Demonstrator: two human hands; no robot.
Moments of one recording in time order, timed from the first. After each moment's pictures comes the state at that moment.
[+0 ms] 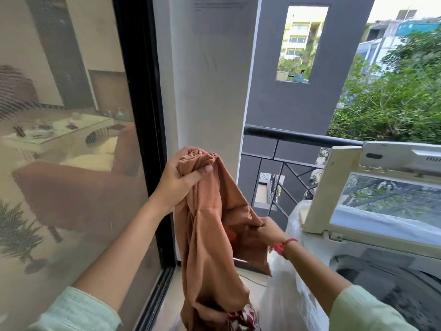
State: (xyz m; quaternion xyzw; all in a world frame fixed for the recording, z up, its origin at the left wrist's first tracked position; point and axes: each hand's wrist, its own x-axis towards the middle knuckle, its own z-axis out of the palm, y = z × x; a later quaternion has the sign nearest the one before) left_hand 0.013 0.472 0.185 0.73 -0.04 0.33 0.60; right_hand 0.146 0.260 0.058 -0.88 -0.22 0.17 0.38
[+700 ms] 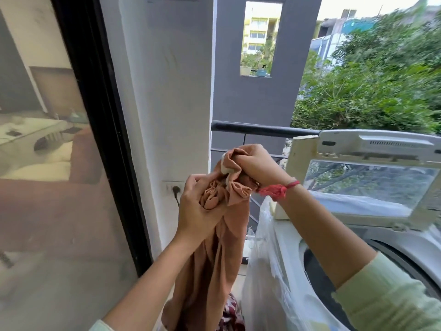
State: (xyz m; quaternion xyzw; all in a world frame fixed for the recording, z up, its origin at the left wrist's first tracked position) left_hand 0.025 0.375 0.141 0.76 -0.06 0.40 0.52; right_hand 0.102 0.256 0.242 -0.81 -0.24 0.05 0.53
